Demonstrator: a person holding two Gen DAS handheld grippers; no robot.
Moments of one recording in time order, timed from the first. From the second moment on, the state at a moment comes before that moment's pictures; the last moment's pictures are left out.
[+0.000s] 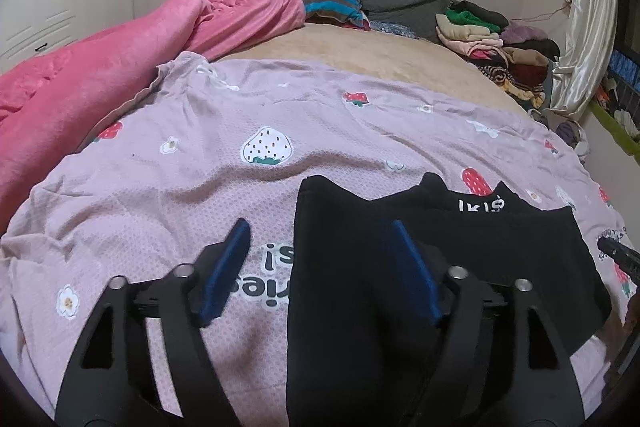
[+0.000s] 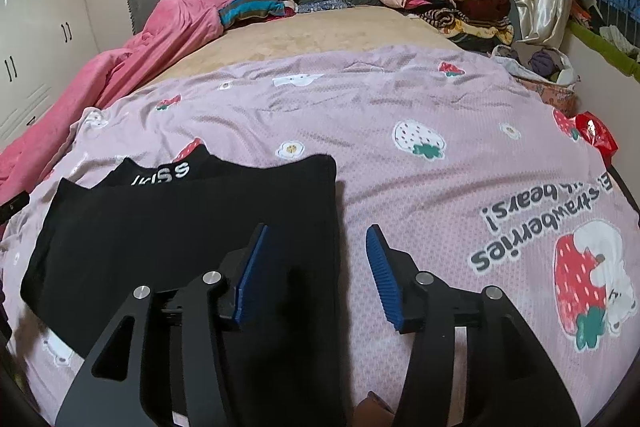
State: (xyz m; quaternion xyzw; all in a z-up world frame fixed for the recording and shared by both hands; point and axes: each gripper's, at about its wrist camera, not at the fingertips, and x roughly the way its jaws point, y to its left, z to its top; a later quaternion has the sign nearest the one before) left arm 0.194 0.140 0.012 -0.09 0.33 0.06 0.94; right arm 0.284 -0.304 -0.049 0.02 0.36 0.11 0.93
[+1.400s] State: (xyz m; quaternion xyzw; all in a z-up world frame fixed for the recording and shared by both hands) left arm 0.140 0.064 -0.052 -0.06 0.46 -0.03 0.88; right arm 0.204 -0.271 -0.092 -0.04 0.43 0.16 0.89
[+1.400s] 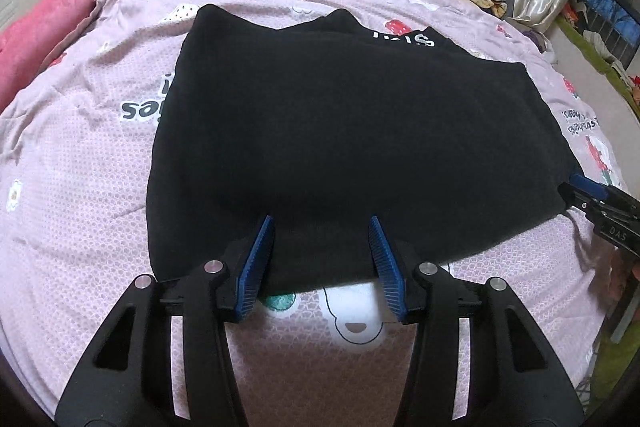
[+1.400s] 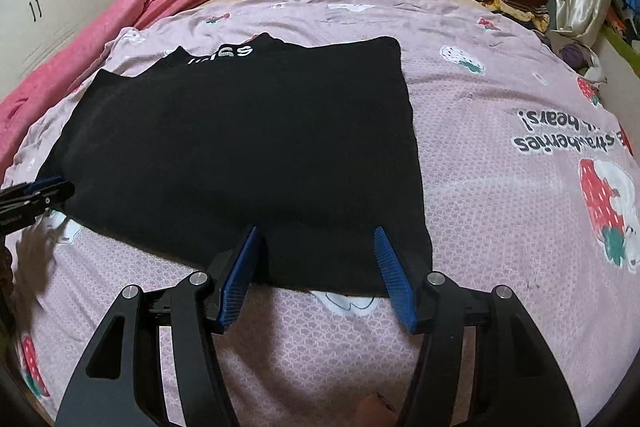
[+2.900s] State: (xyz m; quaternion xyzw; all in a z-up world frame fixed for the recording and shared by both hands) left arm 0.077 0.041 -0.011 -0.05 0.41 -0.02 0.91; right arm 0.133 -0.278 -0.037 -0.02 0.34 0.16 0.92
